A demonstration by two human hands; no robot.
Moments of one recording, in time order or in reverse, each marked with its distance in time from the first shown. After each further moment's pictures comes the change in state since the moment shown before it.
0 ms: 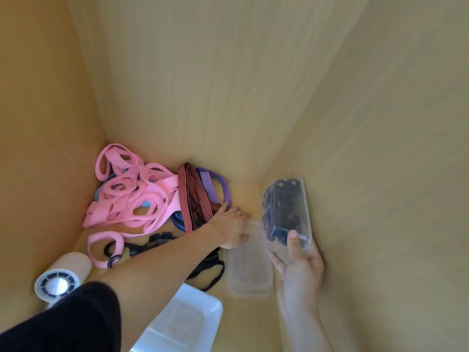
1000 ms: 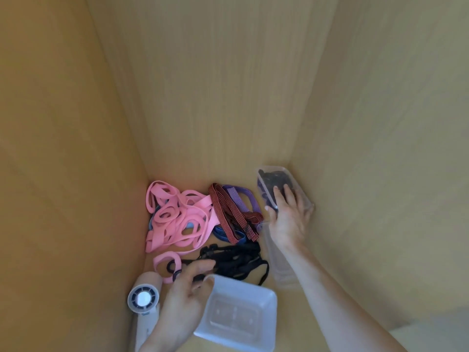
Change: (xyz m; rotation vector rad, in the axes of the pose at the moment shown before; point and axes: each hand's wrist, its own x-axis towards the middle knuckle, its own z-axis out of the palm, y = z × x) left_hand -0.280 -0.013 -0.037 -1.234 0.440 -0.511; right_hand 0.037 0.032 0.078 -1.351 -0.101 -0.588
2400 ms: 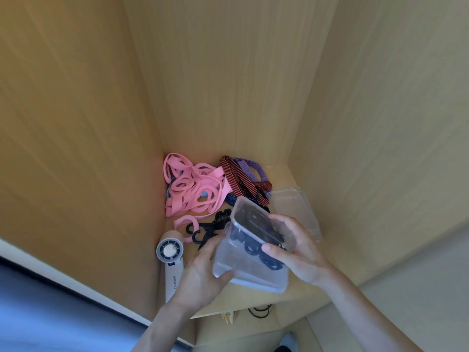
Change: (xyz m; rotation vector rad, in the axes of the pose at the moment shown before) left_hand -0.025 -0.061 -0.018 0.330 -0.131 0.366; right_hand -0.159 -0.002 -0.063 0.794 -0.479 -0.080
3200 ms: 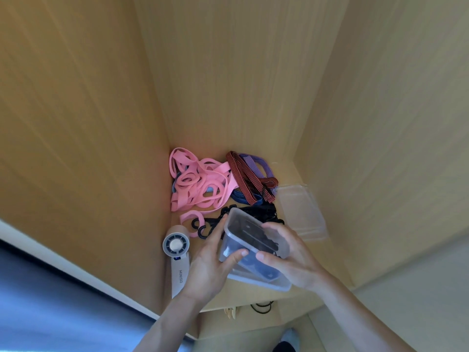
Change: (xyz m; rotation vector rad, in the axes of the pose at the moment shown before) left_hand 0.007 0.008 0.000 -0.189 0.047 -0.015; right_hand 0.003 0.022 0.031 -0.068 -0.075 0.053
